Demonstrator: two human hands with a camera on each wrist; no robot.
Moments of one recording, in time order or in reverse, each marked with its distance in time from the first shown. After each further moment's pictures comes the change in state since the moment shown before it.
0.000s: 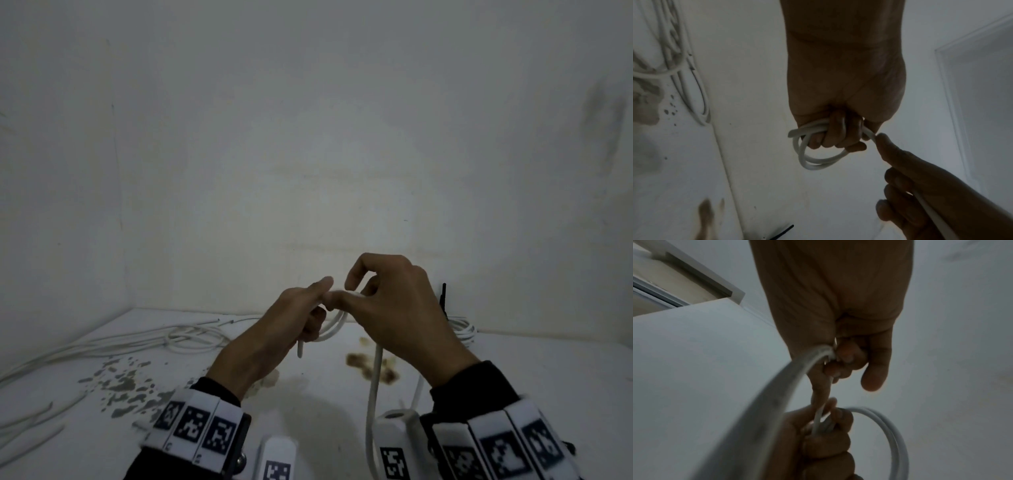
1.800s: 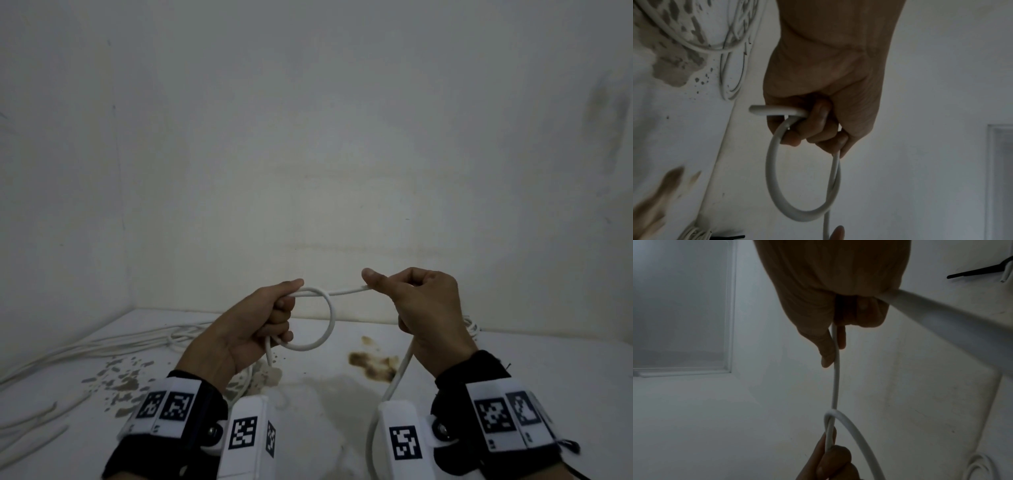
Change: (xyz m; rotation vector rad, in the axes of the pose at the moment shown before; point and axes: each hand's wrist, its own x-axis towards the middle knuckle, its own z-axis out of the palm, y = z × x) left_hand 0.006 -0.005 -0.038 -0.252 0.103 -0.238; right_hand 0.014 0.044 0.008 0.595 0.272 0.330
